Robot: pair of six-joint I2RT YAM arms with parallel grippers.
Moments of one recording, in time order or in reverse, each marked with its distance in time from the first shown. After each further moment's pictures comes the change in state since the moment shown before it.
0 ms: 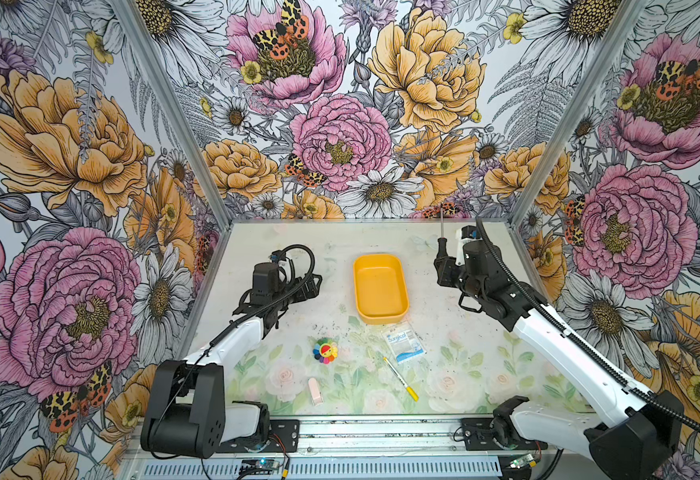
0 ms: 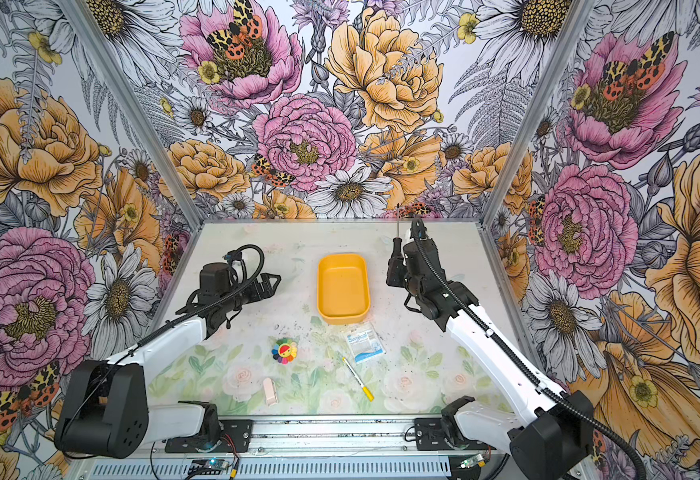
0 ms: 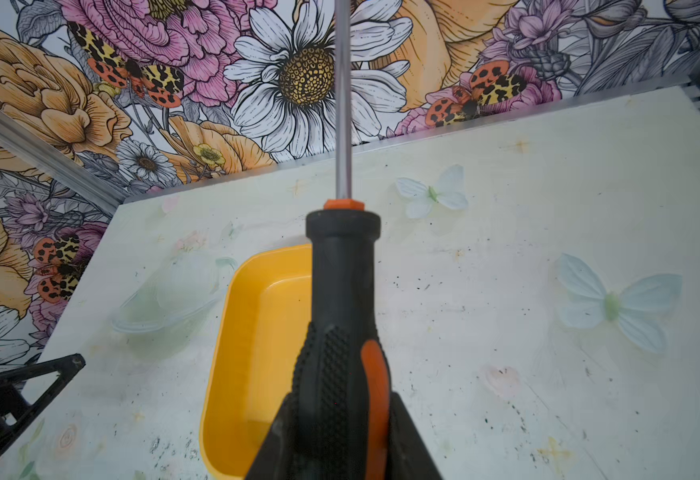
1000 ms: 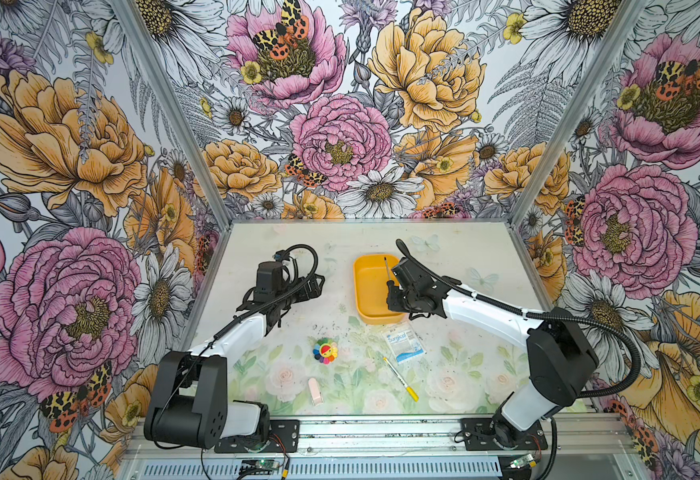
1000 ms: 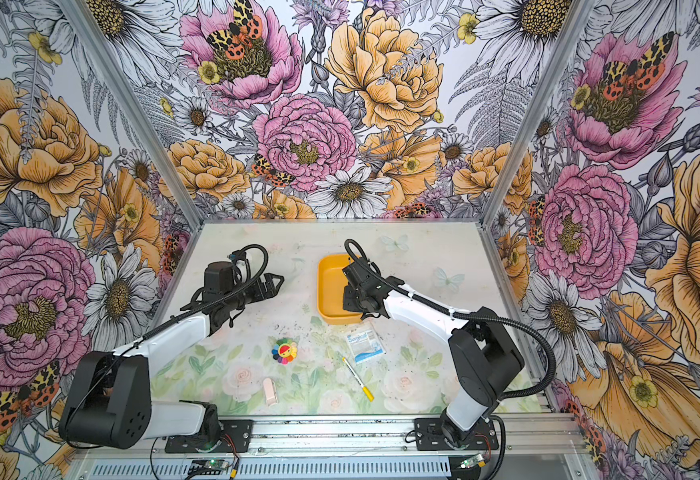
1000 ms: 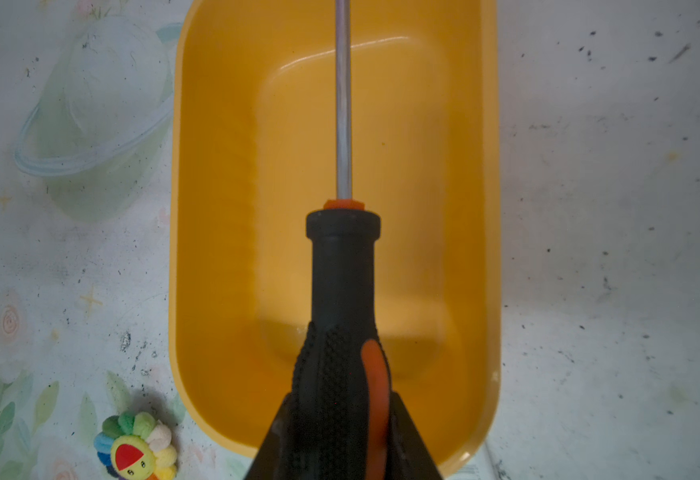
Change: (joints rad) left arm -0.015 0.046 0.017 0.002 0.001 0.000; right arm 0.203 0.471 0.074 -0.023 -0.102 0.198
